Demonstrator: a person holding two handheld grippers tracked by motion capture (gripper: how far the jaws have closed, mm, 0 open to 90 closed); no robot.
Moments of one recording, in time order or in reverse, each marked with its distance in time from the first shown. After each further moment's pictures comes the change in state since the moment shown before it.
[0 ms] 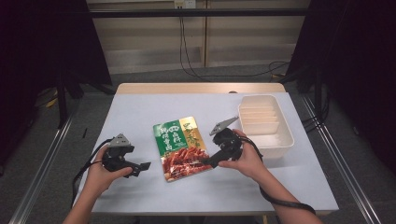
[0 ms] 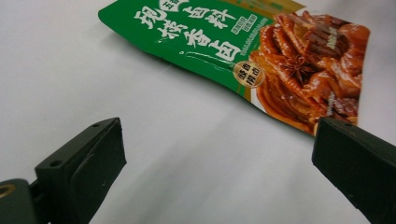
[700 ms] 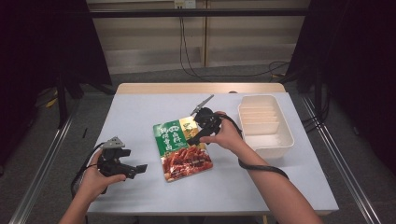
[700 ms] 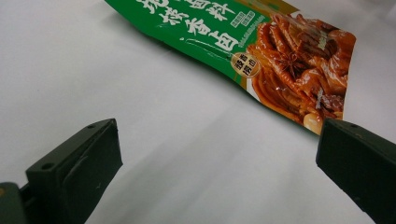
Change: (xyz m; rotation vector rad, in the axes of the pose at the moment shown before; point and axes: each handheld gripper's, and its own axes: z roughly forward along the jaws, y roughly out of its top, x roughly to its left) left arm 0.004 -0.012 -0.004 -0.030 -0.037 -0.066; right arm -0.038 0.068 0.049 0.111 0.002 -0.010
